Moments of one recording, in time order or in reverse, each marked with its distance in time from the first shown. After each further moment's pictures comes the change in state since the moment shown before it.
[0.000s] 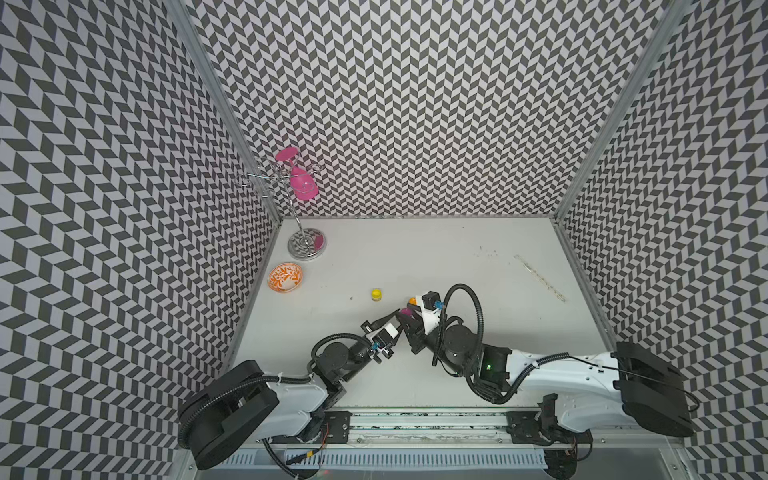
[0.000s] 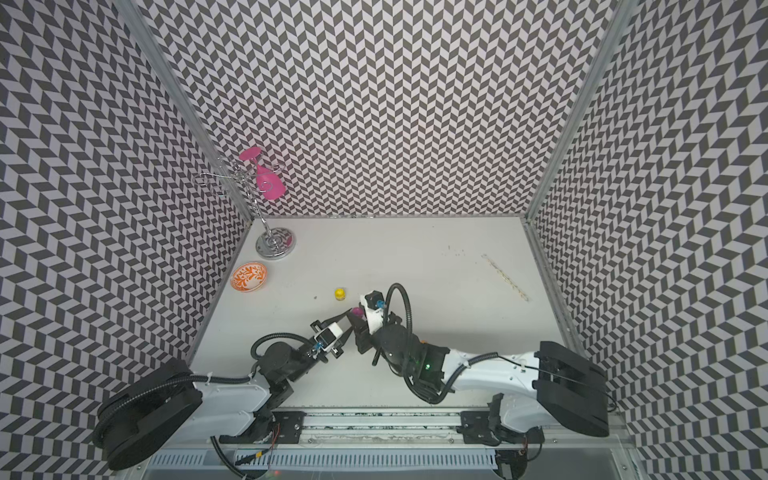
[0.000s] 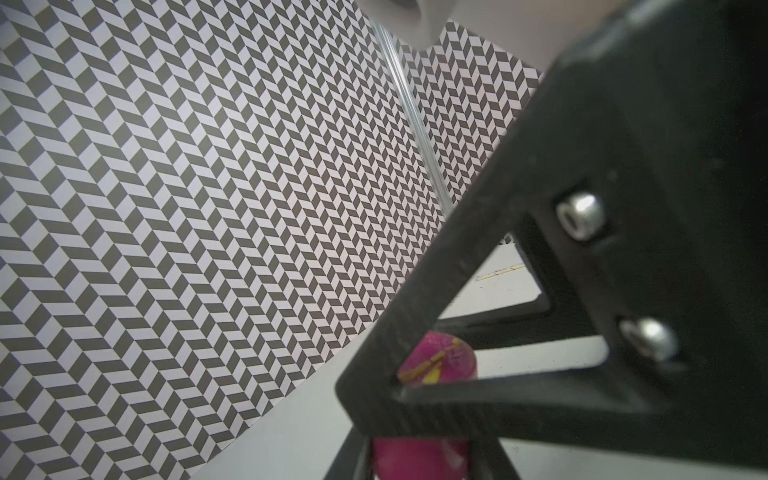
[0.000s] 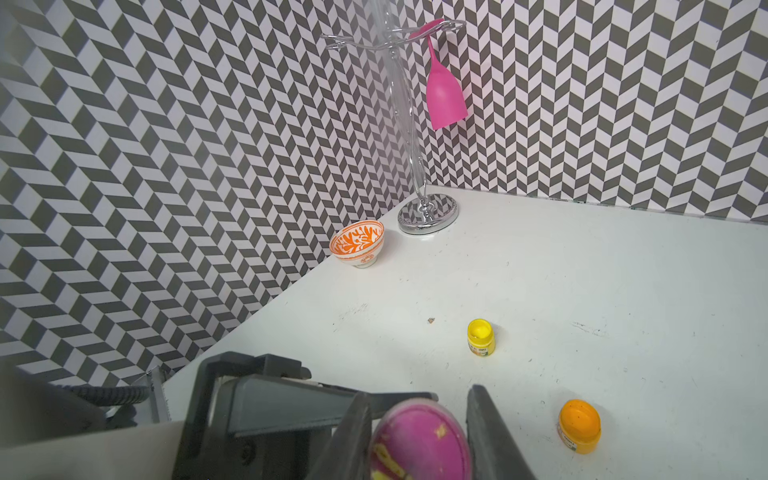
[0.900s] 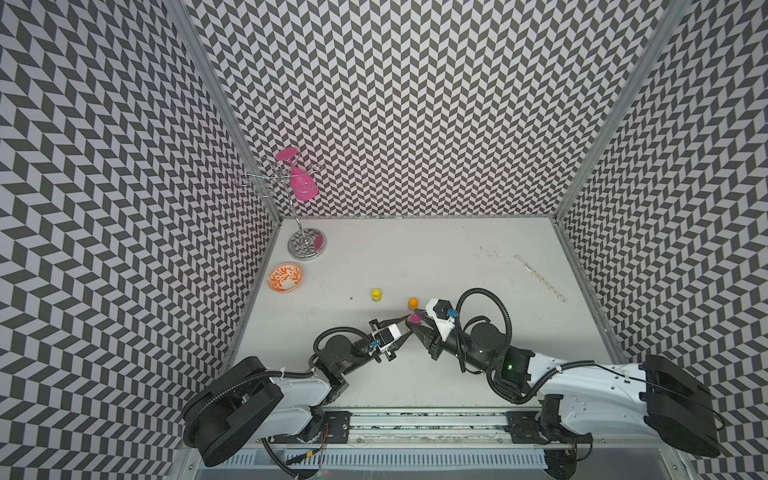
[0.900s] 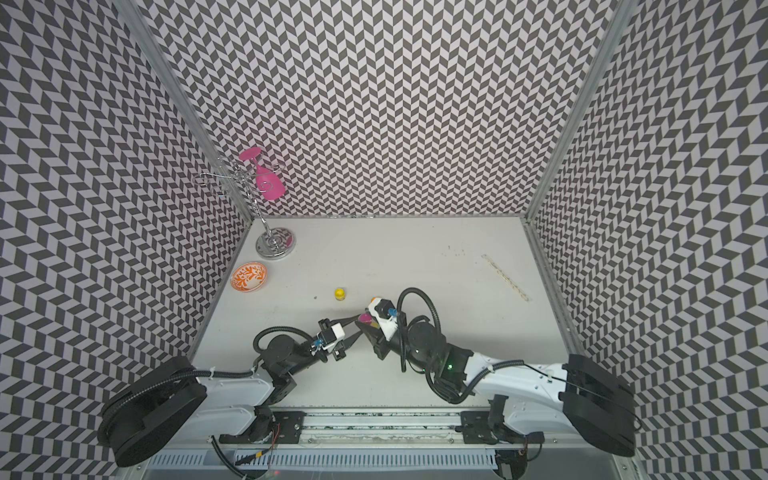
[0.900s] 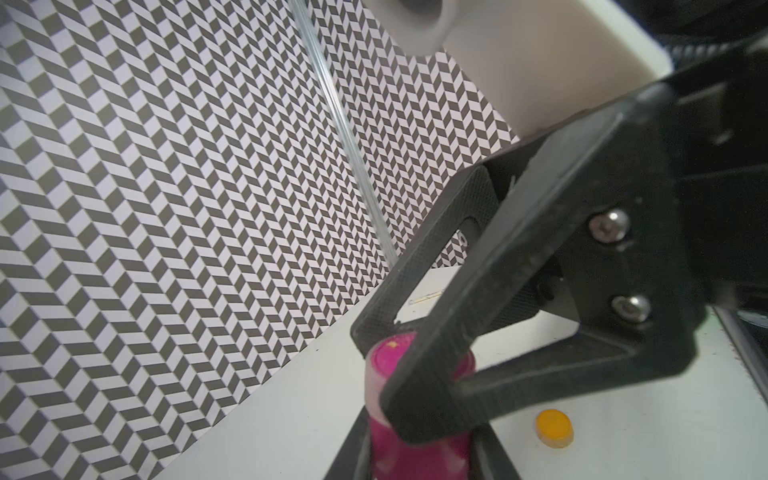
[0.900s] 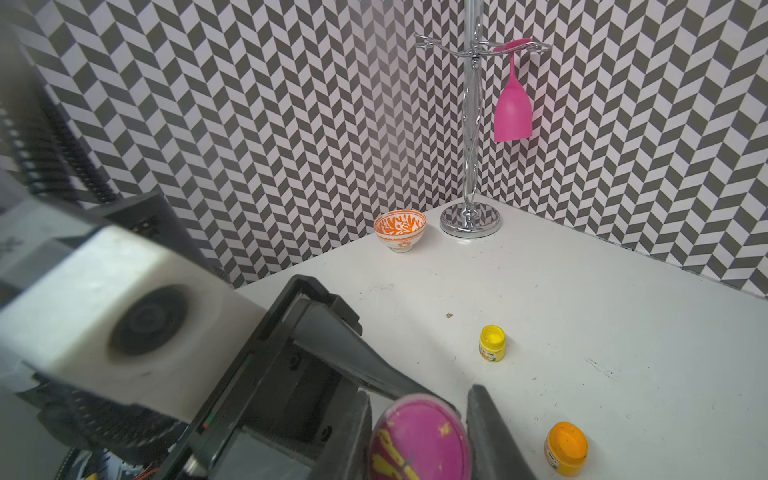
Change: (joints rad) left arm 0.044 0.024 0.040 -0.024 0.242 -0.102; right arm -0.090 -0.150 -0.141 0.053 -0.282 -0.193
